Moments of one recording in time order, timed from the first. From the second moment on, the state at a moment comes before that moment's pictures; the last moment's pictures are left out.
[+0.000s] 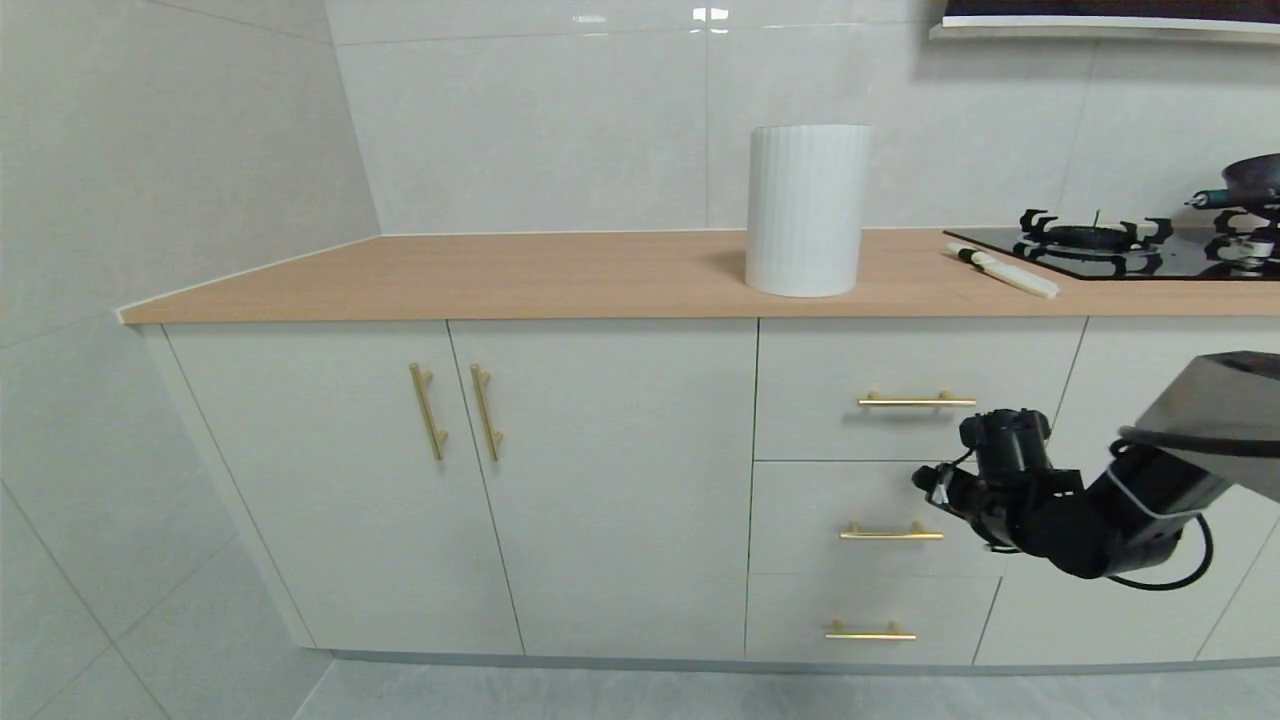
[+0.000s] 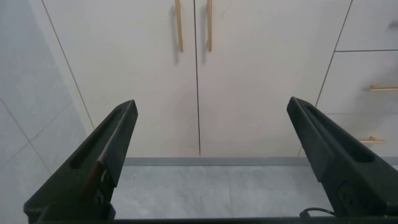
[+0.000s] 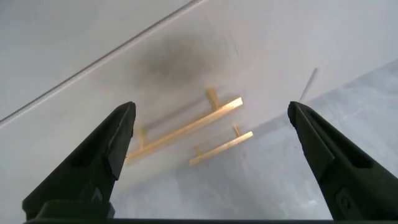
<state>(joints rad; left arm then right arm) 0.00 0.00 0.00 0.00 -0.02 0.01 0.16 2.22 -0.90 -0.69 -0.33 0.55</state>
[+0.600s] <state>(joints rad) 0.00 0.00 0.00 0.00 -0.02 0.01 0.33 1.42 -0.29 -0.68 -0.49 0.37</state>
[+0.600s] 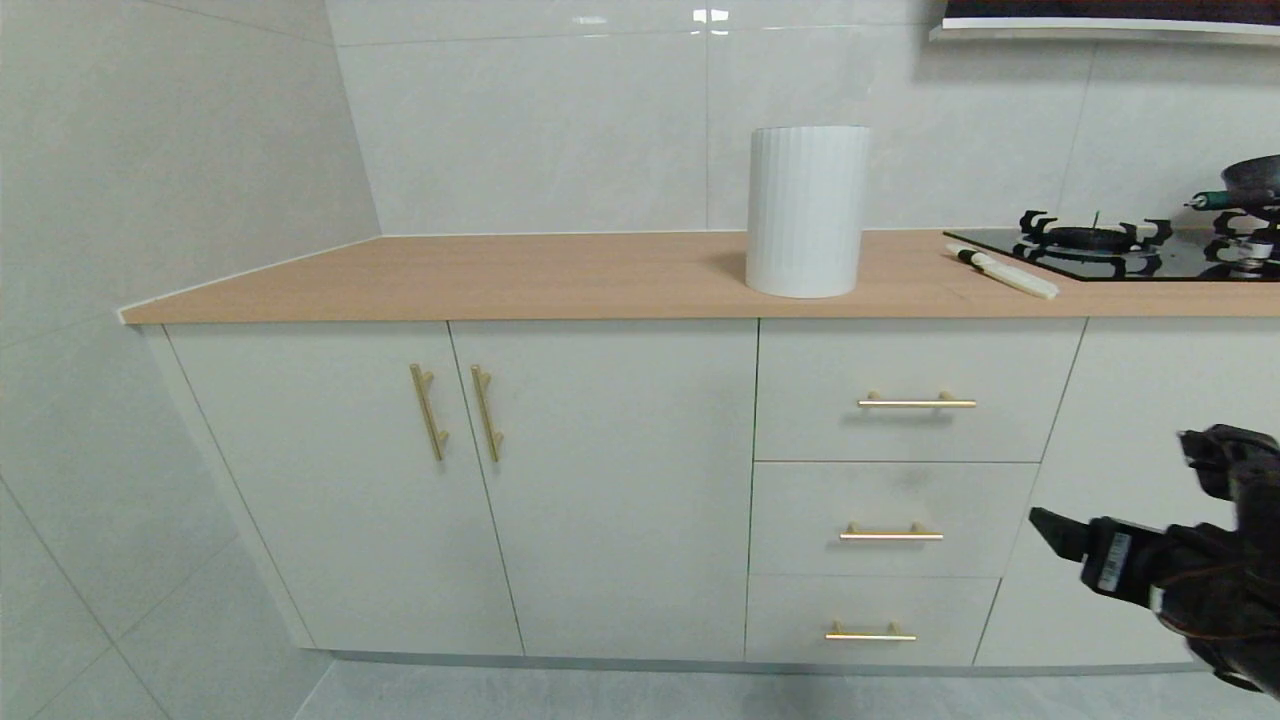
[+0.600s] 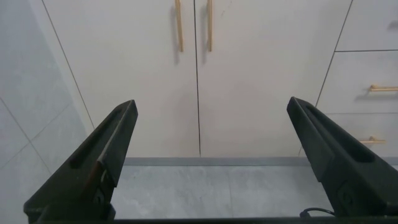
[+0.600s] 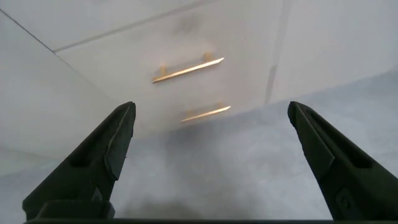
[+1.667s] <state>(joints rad) 0.00 0.00 0.00 0.00 -0.02 0.01 0.00 0.03 -0.24 0.22 -0.52 -0.03</state>
